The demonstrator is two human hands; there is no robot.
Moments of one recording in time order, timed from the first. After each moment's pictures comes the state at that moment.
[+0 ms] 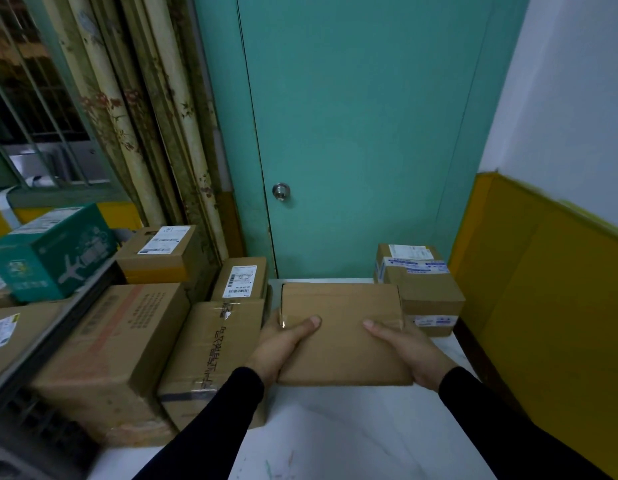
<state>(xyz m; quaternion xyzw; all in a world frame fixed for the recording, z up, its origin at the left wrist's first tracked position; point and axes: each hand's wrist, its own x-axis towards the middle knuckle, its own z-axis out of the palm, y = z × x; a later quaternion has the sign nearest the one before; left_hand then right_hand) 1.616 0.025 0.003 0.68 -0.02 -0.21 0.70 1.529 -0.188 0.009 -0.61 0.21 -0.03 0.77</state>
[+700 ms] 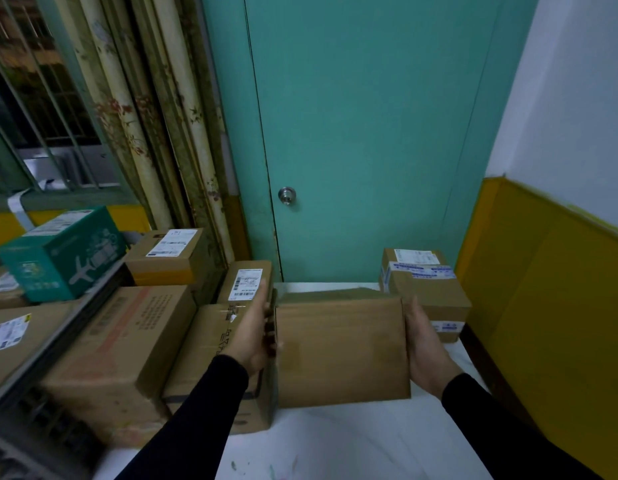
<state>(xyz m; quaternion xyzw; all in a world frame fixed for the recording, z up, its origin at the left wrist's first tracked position) 1.640 0.051 0.033 0.57 0.07 -0.28 0.77 1.532 -0.188 0.017 -0.47 0.19 -0.04 0.86</state>
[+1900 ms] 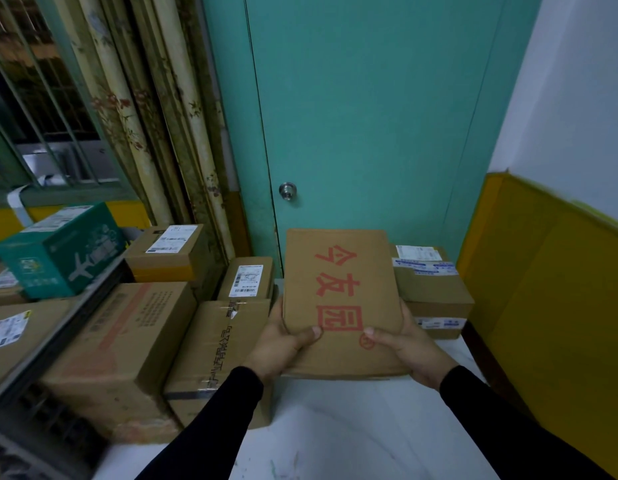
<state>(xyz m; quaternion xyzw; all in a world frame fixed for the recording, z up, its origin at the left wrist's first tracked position) 1.612 0.037 0.018 0.73 -0.09 -0.18 0.66 1.543 -0.194 -0.007 -0.65 0.13 -0.04 0.75</state>
